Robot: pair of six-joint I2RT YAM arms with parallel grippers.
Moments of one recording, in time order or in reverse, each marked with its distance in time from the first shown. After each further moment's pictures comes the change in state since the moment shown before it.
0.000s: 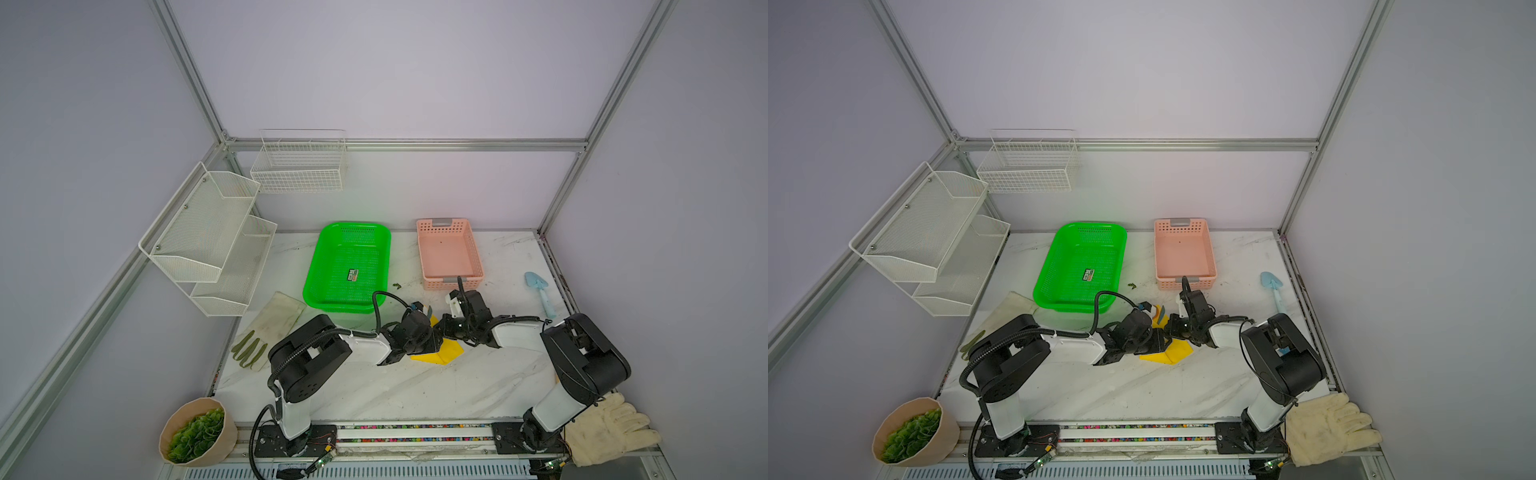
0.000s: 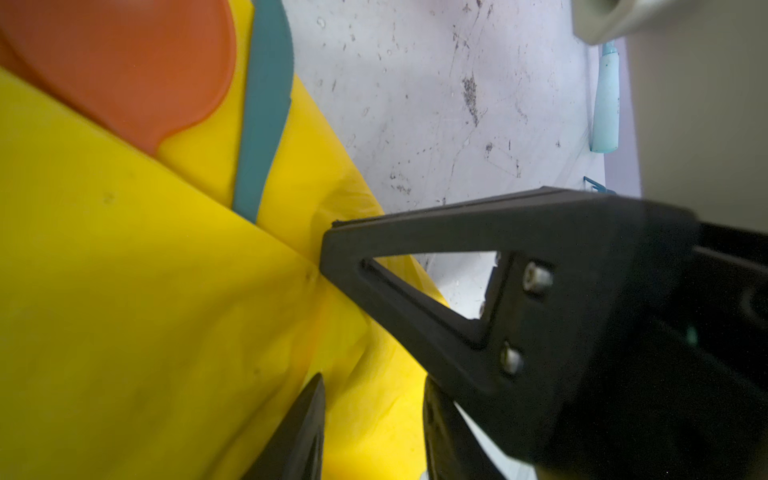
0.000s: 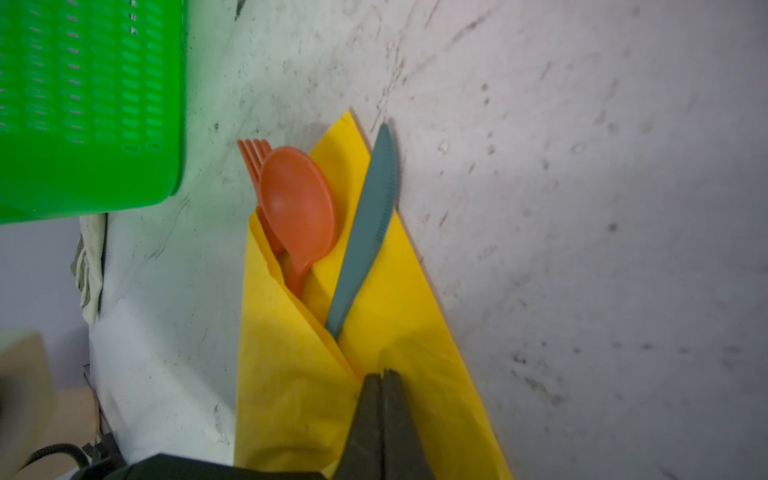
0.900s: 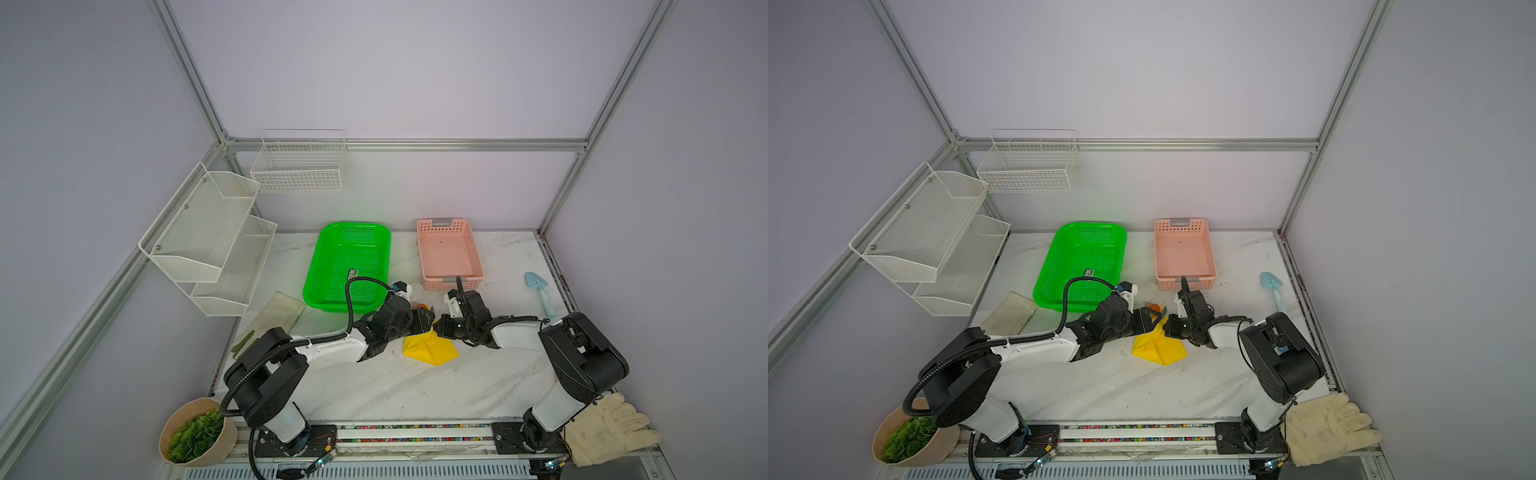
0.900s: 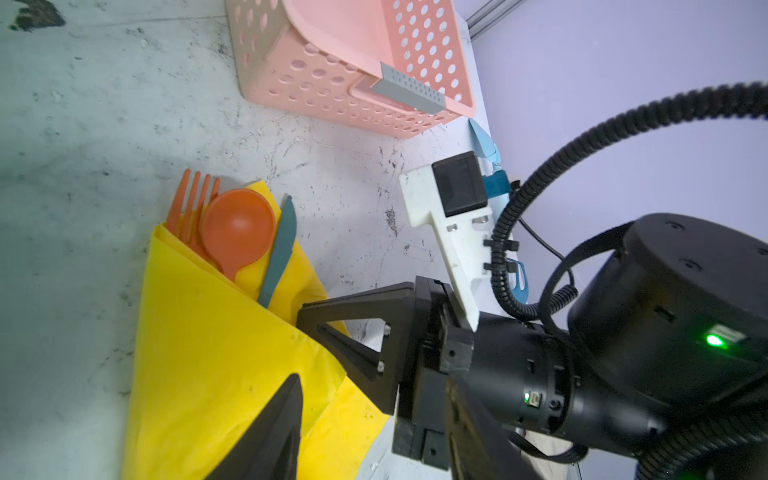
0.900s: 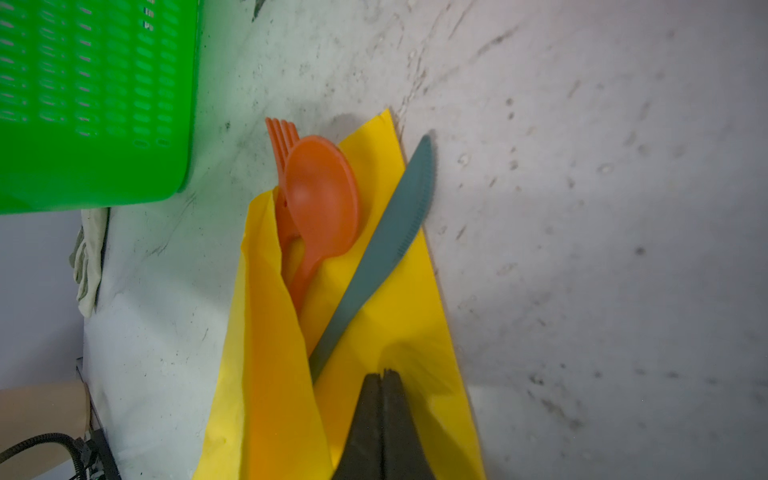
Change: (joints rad) left arm 0.095 -0.240 -0.068 0.004 -0.032 0.050; right arm 0.005 0.008 -0.008 0.031 0.000 -0.030
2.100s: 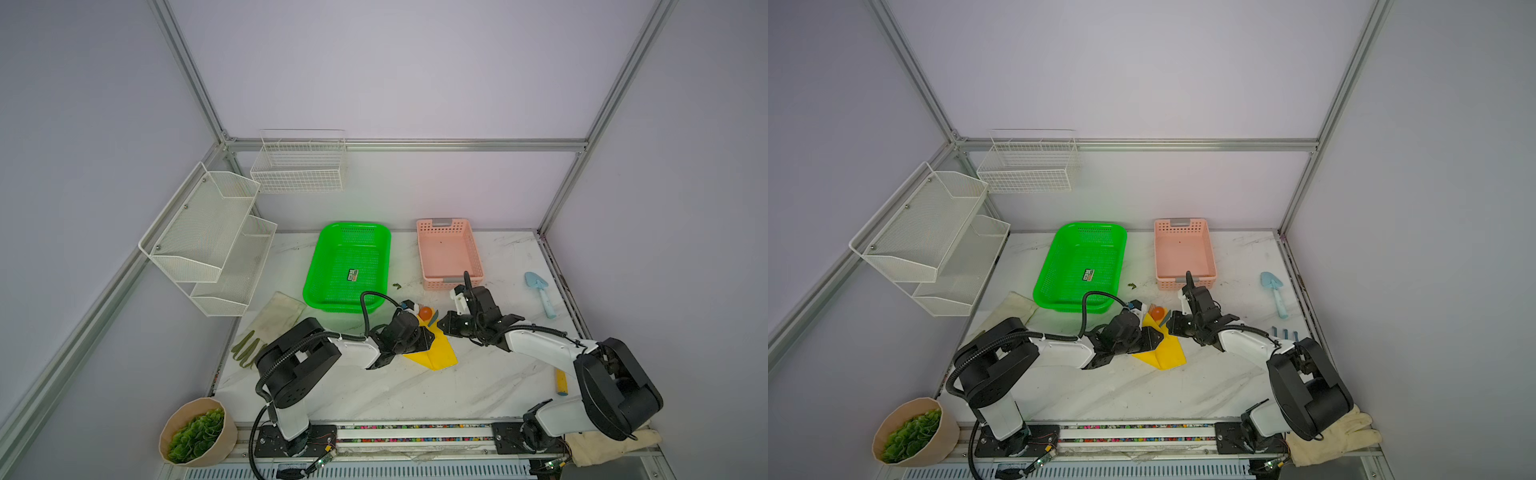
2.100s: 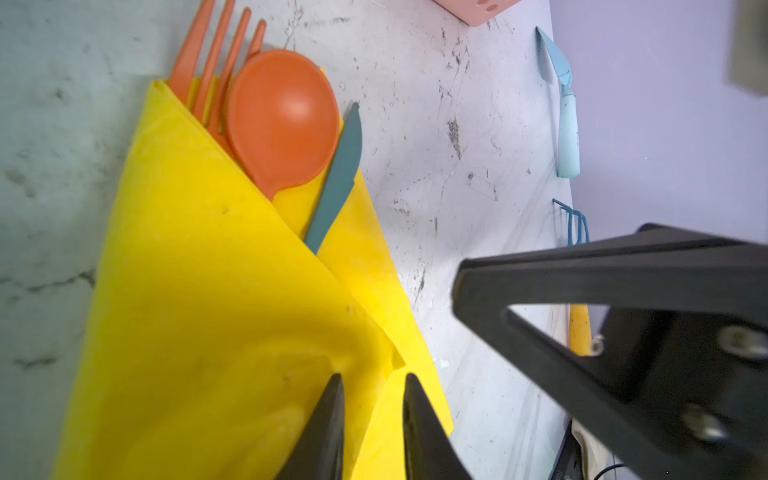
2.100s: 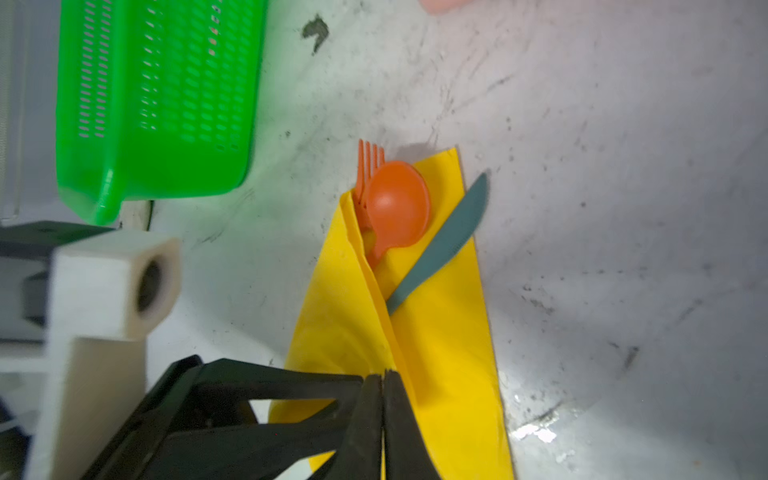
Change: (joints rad) left arm -0.063 0.172 -0.050 0.121 0.029 -0.046; right arm 0.006 -0.233 0.034 -0.212 0.021 0.012
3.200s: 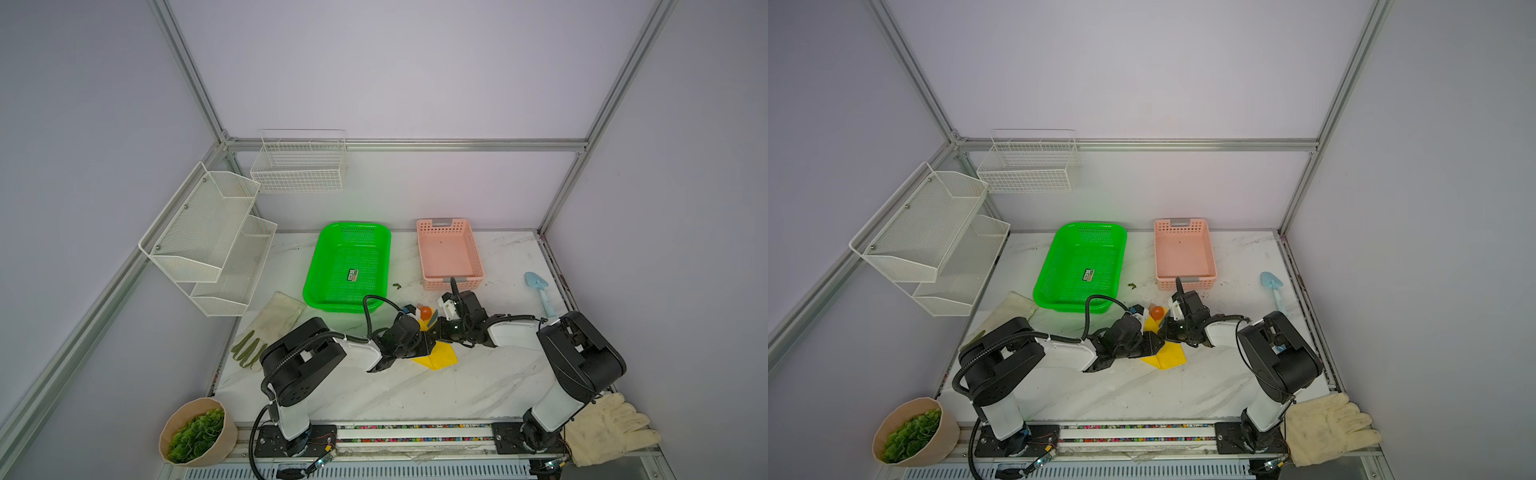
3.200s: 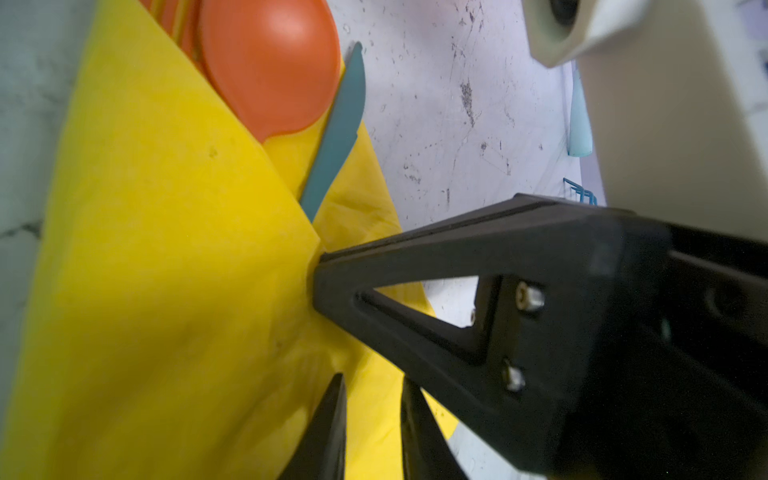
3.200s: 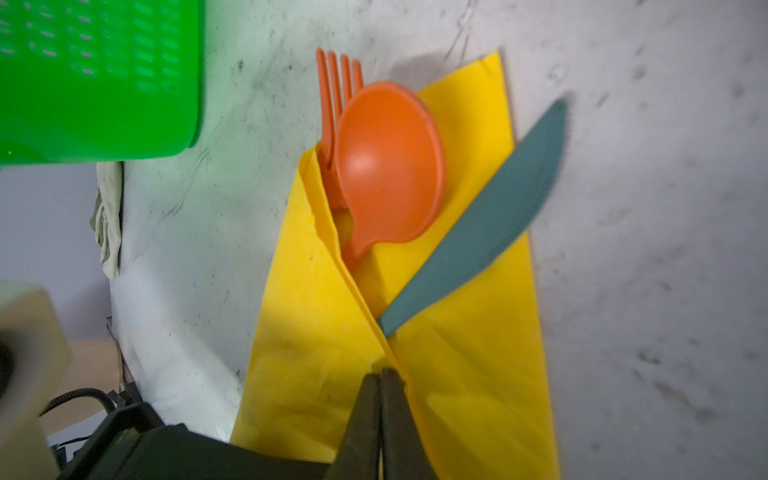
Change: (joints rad) left arm -0.014 0.016 -0.018 0.020 0.021 -0.008; right arm 0.023 0.246 0.001 0.141 -0.093 -0.006
